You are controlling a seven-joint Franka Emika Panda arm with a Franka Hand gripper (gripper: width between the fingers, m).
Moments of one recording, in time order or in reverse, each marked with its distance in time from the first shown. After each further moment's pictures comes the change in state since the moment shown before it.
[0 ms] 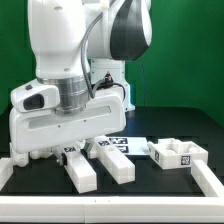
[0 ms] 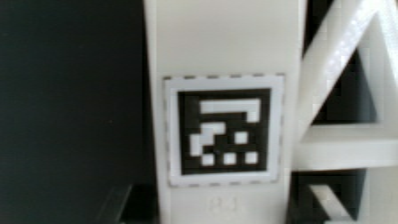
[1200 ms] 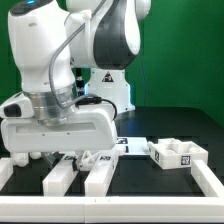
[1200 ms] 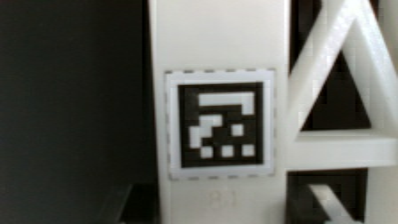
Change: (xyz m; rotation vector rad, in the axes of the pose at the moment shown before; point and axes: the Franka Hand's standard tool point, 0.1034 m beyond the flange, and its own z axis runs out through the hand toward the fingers) arm -0.012 0.017 0.019 0.048 0.003 0.521
